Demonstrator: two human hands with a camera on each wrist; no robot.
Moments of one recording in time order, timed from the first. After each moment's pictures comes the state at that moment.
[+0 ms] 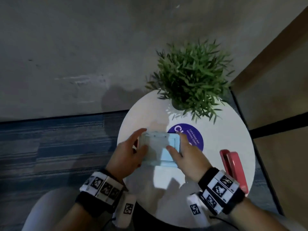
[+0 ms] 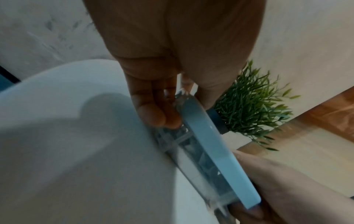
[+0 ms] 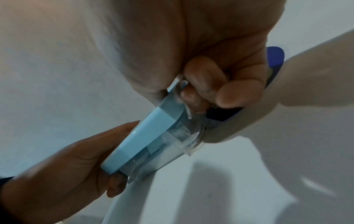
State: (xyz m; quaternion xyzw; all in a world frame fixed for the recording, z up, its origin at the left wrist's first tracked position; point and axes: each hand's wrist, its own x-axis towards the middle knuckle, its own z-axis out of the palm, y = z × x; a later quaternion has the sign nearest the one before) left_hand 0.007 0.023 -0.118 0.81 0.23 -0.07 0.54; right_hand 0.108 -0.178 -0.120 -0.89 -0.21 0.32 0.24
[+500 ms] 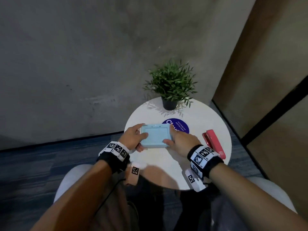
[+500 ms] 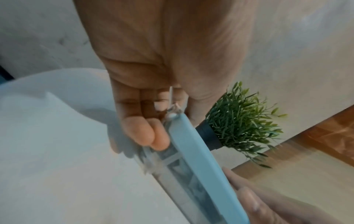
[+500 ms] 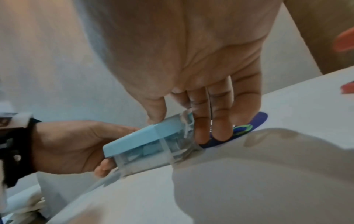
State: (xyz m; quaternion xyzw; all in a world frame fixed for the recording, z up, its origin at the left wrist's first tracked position) left_hand -0.008 -0.001 -0.111 0.75 0.24 -0.04 0.61; right_hand 0.071 -0.209 -0.094 -0.92 -0.32 0.20 0.10
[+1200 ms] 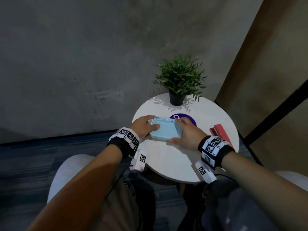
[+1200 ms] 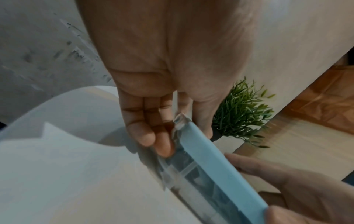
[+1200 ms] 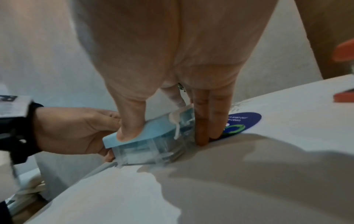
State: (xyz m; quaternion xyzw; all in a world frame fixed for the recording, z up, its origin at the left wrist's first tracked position) left_hand 0.003 0.010 -0.126 0.76 0.21 -0.03 0.62; right_hand 0.063 -0.203 -0.093 -0.91 -0.31 0.20 0.17
